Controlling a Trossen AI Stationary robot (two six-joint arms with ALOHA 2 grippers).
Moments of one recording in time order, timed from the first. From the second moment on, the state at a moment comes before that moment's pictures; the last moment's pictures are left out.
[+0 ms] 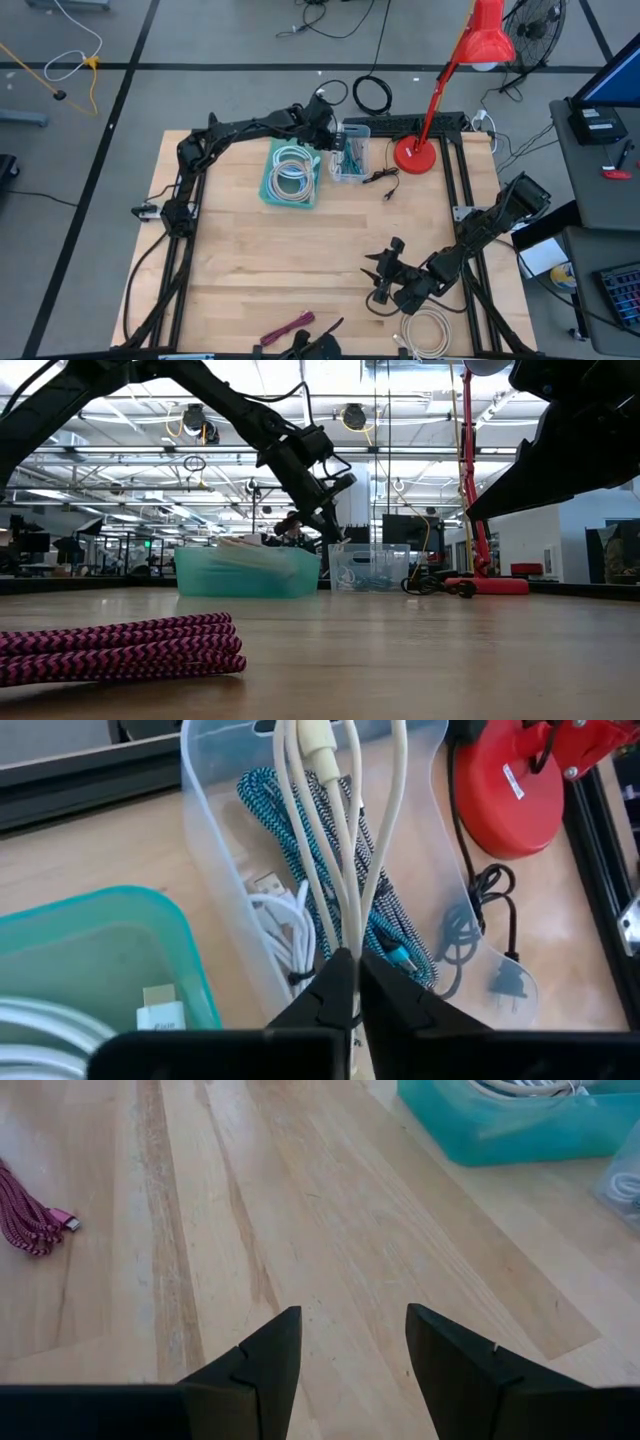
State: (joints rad) left arm 0.55 2.11 1.70 -0.46 0.20 -0.68; right arm 0.71 1.61 0.73 -0.02 0.86 0.74
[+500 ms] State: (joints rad) left arm 0.55 2.11 1.70 -0.48 0.21 -0.71; right arm 0.71 1.61 0.73 -0.02 0.86 0.74
